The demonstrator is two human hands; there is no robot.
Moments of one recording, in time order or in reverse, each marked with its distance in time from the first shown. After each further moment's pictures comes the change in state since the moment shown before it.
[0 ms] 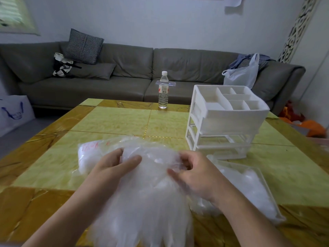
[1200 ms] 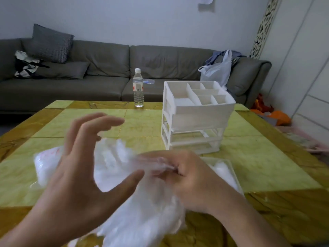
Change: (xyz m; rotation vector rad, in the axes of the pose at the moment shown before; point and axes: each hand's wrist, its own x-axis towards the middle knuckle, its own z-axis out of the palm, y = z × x) left_hand -0.009 0.017 0.035 0.810 0.065 0.989; right_hand -0.046 -0.024 -0.043 -0.171 -0.096 -0.290
